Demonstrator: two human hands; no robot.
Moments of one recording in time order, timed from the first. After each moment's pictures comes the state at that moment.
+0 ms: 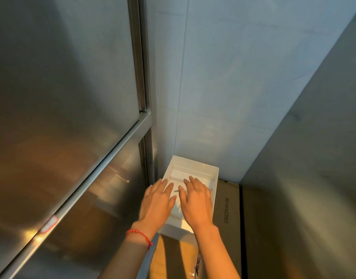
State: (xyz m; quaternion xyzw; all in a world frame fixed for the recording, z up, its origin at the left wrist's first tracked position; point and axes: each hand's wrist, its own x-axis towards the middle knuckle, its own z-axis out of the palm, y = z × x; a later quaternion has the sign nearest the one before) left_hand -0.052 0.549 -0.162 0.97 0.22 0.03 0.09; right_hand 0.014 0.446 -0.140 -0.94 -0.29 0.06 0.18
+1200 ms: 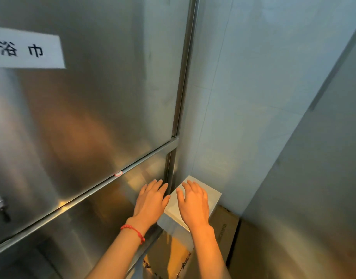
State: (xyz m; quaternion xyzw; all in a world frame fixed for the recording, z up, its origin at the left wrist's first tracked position) left_hand -0.172 0.449 -0.014 0.93 0.35 0.12 0.07; right_hand -0.071 0.356 0.005 -0.87 -0.44 0.02 0.21
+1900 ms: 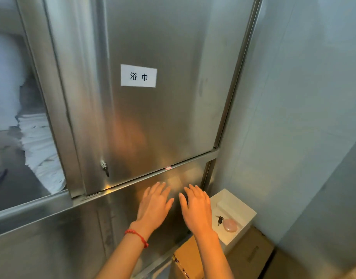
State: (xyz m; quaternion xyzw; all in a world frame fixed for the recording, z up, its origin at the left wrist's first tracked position) left_hand -0.299 0.402 0.007 0.87 0.47 0.16 -0.01; right_hand -0.173 0.336 0.024 -0.78 -0.59 0.00 0.23
